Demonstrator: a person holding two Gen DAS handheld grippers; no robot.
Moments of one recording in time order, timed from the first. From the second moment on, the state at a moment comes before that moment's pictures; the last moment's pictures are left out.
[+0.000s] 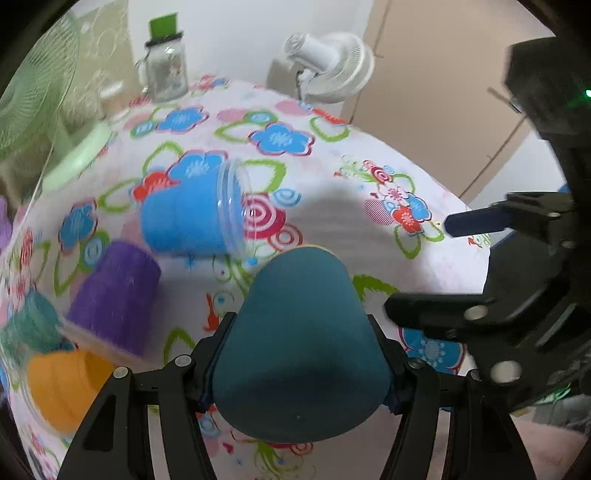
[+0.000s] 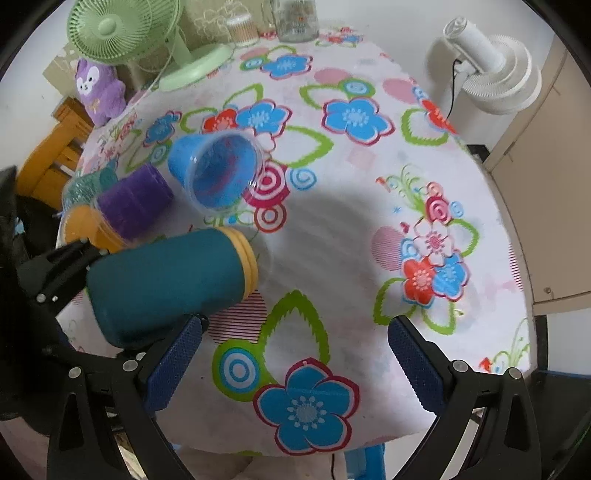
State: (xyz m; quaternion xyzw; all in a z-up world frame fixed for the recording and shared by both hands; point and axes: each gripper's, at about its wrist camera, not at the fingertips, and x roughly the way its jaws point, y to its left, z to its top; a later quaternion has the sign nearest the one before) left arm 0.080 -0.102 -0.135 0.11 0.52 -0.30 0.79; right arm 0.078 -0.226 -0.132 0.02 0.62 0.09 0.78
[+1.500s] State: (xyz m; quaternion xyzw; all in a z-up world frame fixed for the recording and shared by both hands) left arm -0.005 -0.013 -0.121 -0.11 0.61 0.00 0.79; right arm 0.064 -0.105 -0.092 -0.31 0.50 0.43 0.69
